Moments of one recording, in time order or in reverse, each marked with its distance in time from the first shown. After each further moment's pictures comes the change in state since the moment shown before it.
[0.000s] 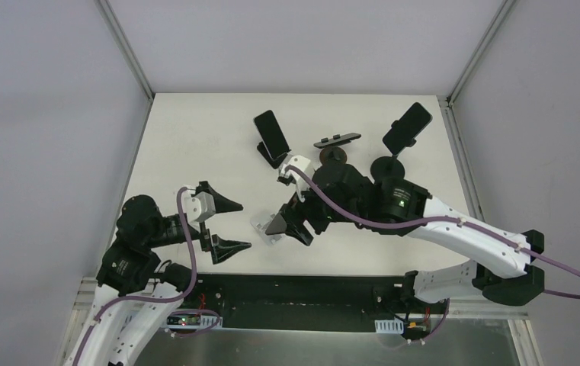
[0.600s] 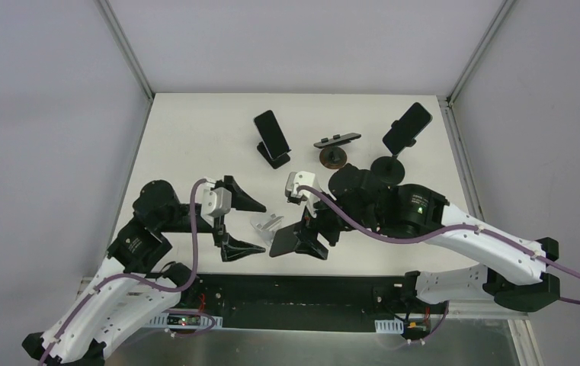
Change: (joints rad) left arm -0.208 0.177 0.057 0.158 0.055 -0.040; right arm 0.000 -0.119 -0.073 -0.010 -0.237 -0.159
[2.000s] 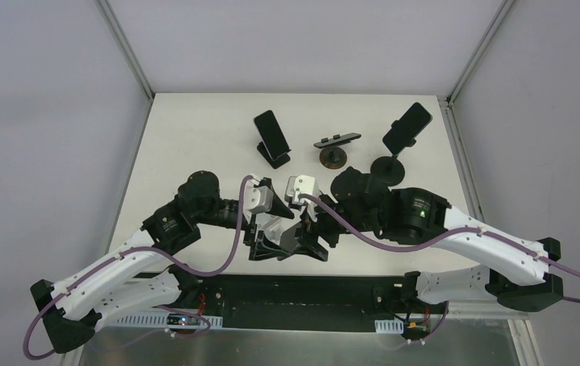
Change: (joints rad) left arm -0.273 0.253 0.007 0.161 -0.137 -0.020; right arm 0.027 -0.021 -0.019 0.049 0.004 -0.053
